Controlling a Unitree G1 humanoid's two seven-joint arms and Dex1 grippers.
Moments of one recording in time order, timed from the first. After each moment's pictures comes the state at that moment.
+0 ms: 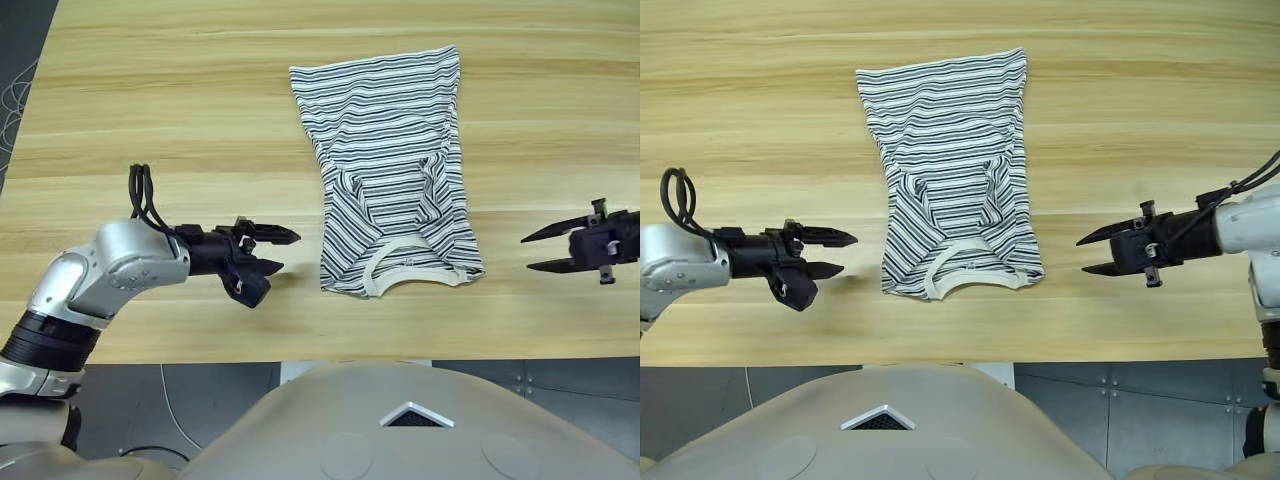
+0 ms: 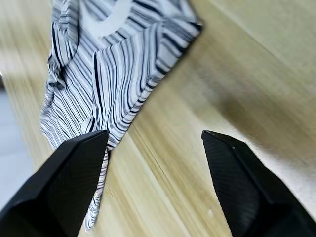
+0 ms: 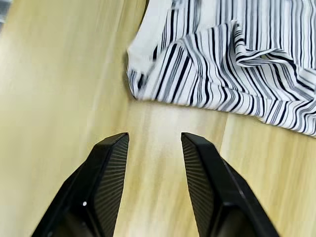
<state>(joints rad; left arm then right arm) 0.02 1.01 -0.28 -0.10 0.52 -0.85 -0.72 -0.01 -1.07 0.07 0.08 -0.01 -0.49 1.44</state>
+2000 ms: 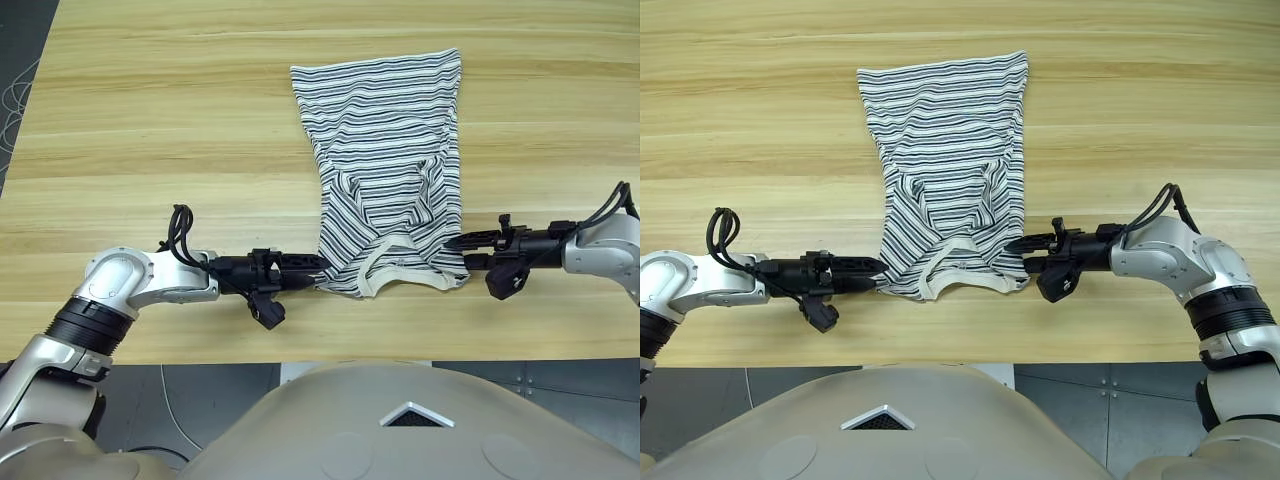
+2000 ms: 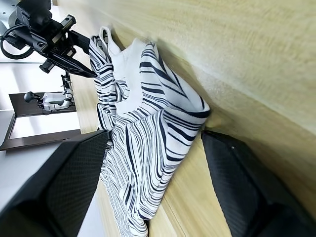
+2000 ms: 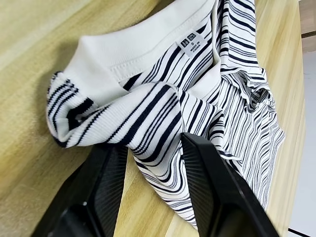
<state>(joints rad) -0.08 0.94 -0.48 0.07 0.98 -1.07 -0.07 -0.19 -0.94 0.45 0.35 -0.47 -1.08 0.68</state>
